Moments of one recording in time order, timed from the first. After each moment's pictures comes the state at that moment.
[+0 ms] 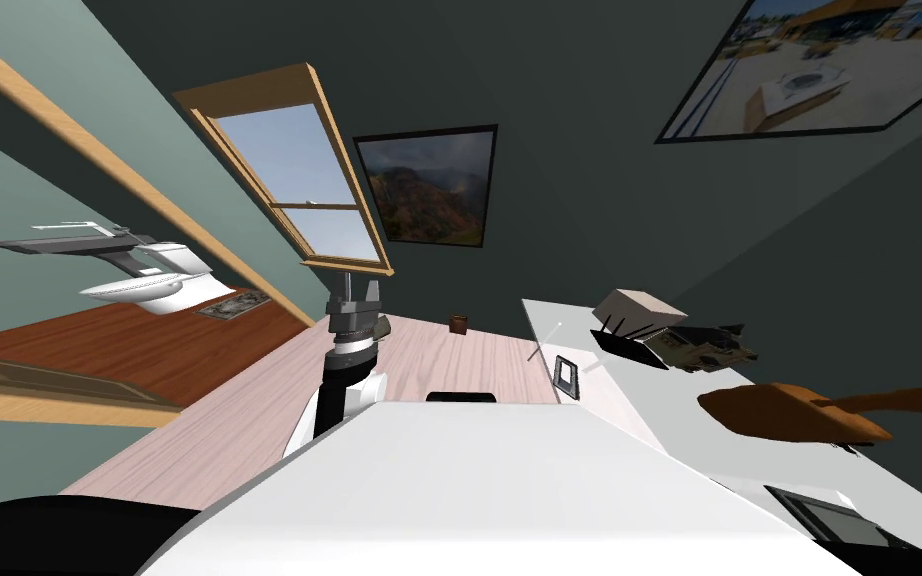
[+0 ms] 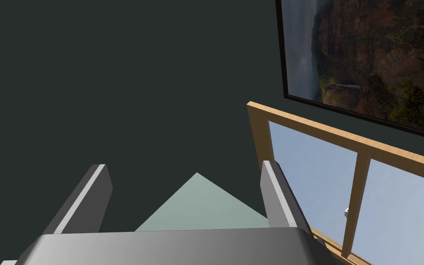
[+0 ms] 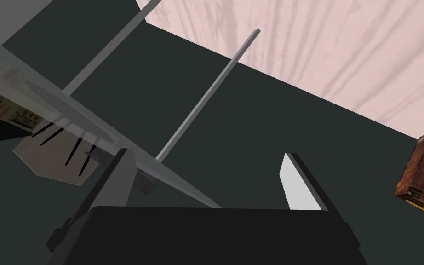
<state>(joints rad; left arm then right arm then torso) 0.52 0.01 0.02 -2.33 -0.11 -0.57 0.14 0.21 -0.23 0.85 -0.78 1.07 1.07 -0.27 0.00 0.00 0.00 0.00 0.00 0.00</state>
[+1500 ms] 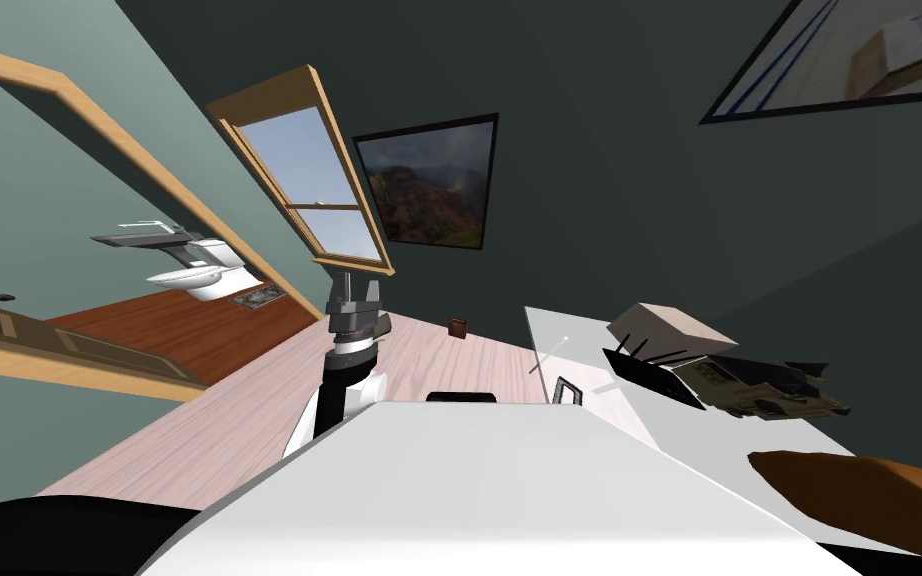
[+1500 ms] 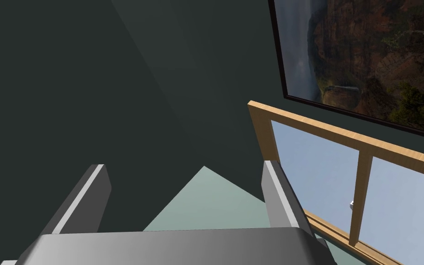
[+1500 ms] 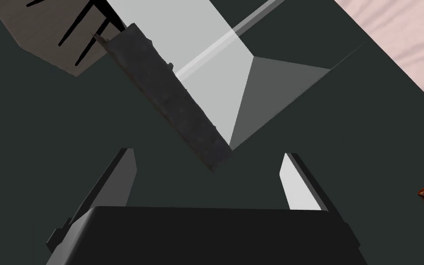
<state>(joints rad) 0.52 0.01 0.02 -2.33 -0.11 -0.57 0.14 0.13 -0.23 1.00 -0.56 1.21 1.30 -0.32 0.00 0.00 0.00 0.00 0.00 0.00</state>
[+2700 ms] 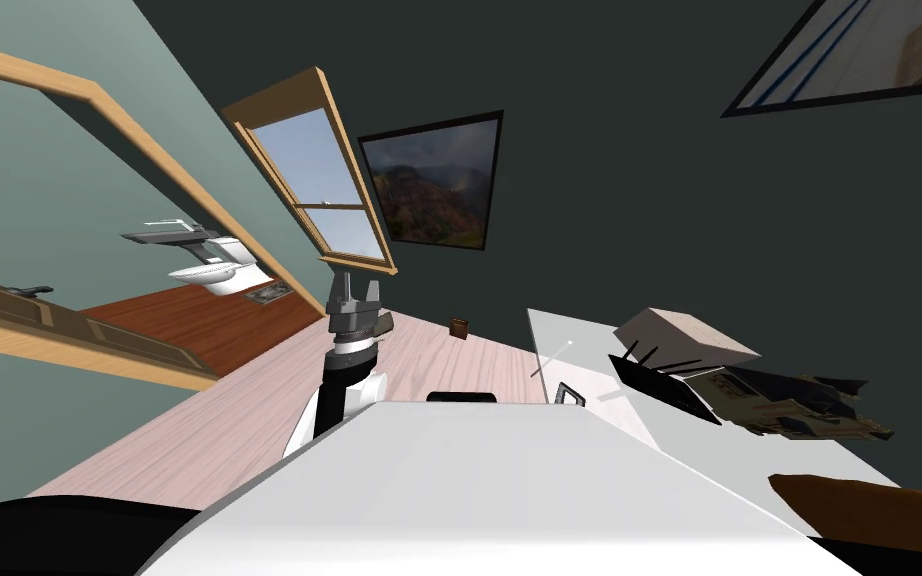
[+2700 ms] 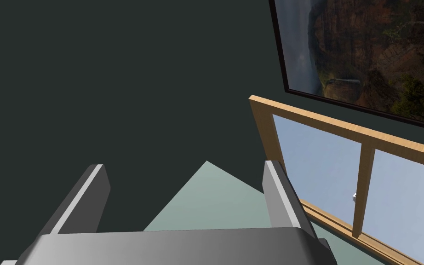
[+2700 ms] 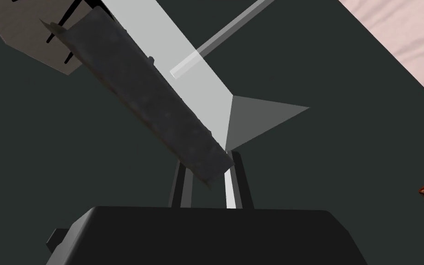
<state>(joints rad) 0.52 0.01 0.02 -2.33 -0.11 -0.57 0.14 0.09 -0.17 0.99 -0.45 1.20 1.28 -0.38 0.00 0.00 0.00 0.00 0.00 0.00</state>
